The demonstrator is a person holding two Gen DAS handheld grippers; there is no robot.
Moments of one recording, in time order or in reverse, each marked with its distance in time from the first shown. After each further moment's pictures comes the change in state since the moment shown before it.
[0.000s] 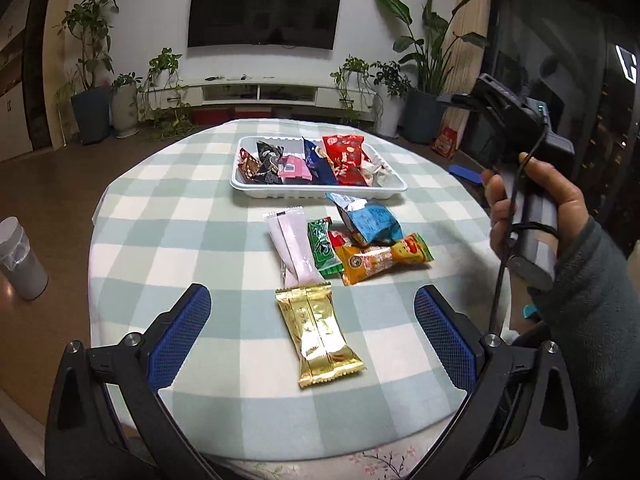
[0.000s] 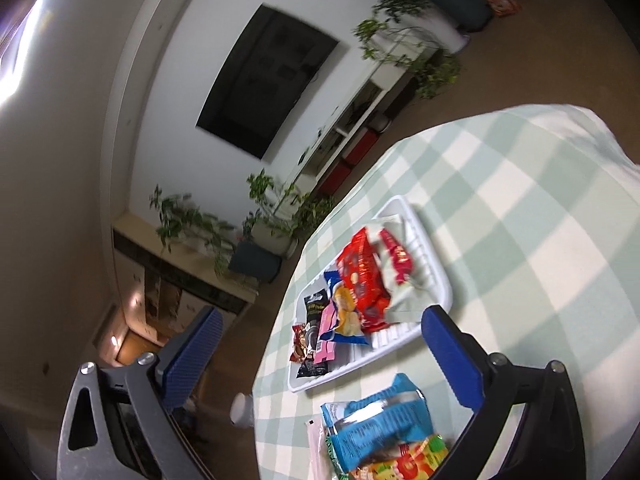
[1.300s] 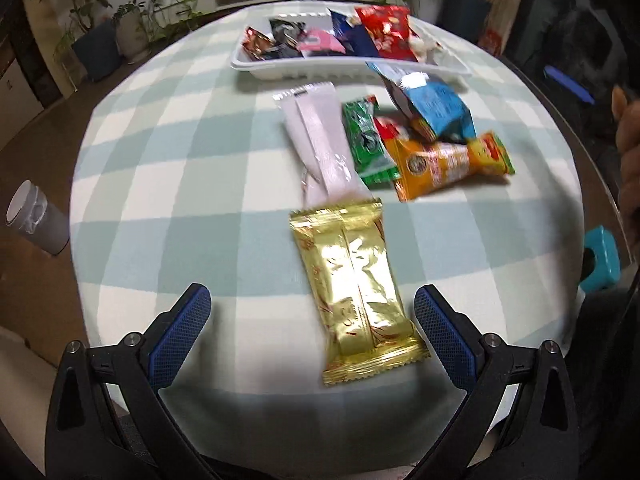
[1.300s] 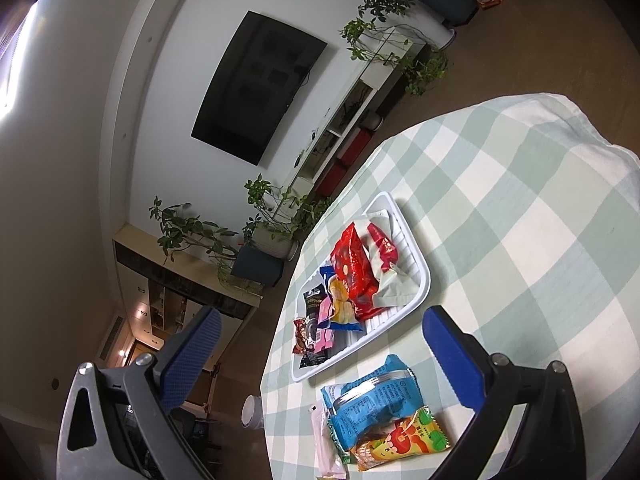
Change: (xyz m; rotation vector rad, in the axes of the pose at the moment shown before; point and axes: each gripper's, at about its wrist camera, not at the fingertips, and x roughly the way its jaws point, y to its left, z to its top) left arm 0.107 0.002 -0.014 0.020 0.417 0.134; right arm -0.026 -0.003 -0.001 0.038 0.013 -0.001
